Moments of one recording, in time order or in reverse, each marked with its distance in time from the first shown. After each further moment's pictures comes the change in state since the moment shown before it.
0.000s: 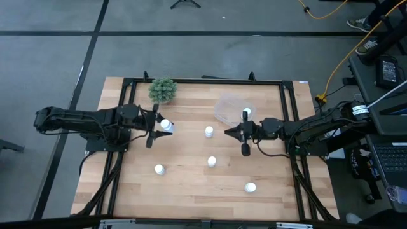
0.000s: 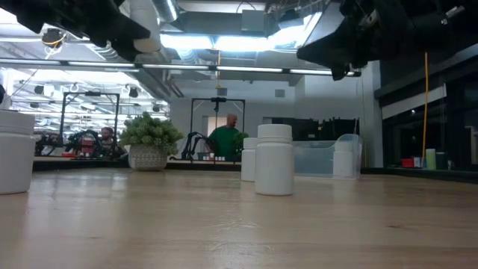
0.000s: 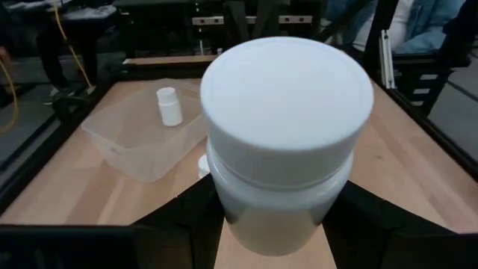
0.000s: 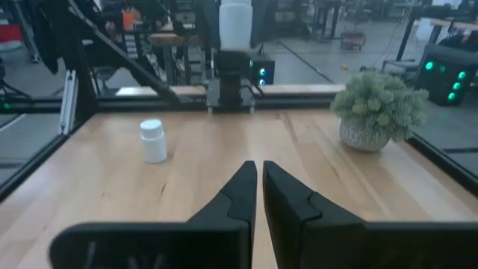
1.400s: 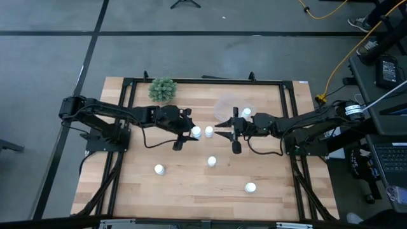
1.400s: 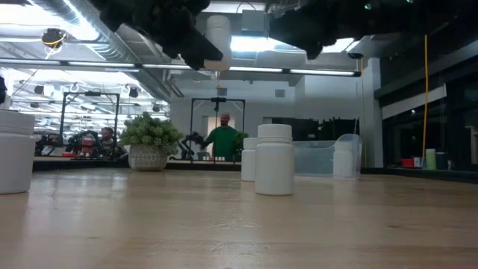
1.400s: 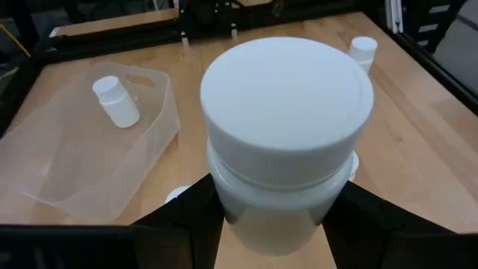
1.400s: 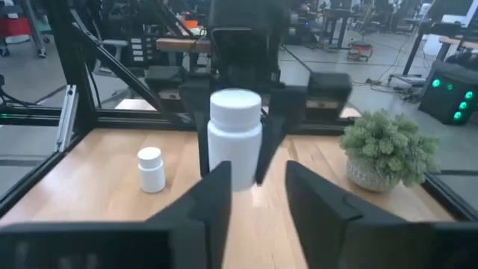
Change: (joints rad) left arm -0.006 0.671 0.376 0.069 0.078 0.139; right arm -0.028 0.122 0.239 -0.108 -0.055 -0.058
